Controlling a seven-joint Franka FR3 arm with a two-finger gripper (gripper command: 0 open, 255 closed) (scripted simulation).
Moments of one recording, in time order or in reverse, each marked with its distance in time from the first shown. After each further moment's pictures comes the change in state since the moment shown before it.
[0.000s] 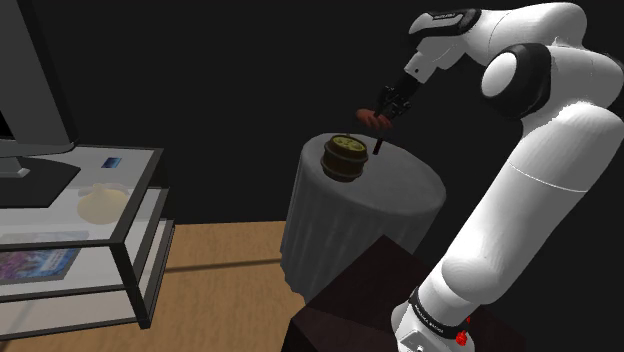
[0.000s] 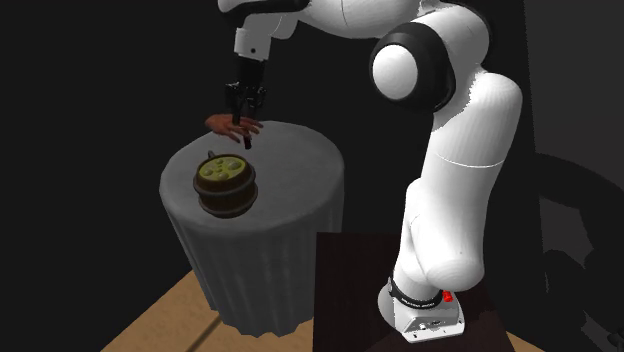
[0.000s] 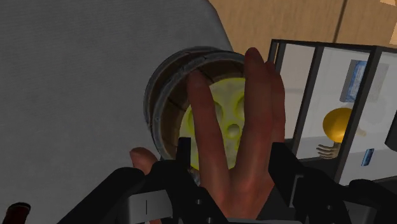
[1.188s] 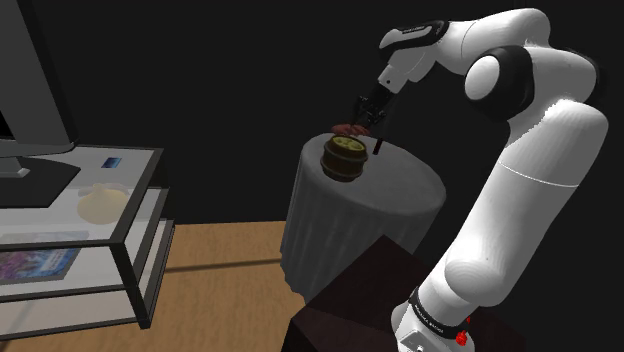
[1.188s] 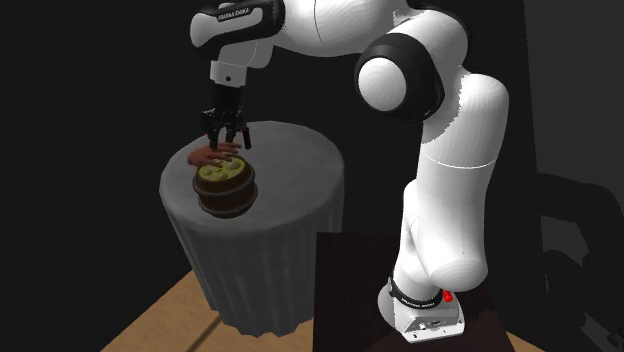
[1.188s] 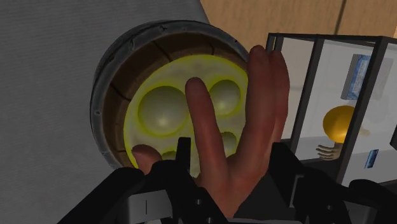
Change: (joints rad) arm 0.064 0.065 0.059 -0.070 0.060 0.152 0.053
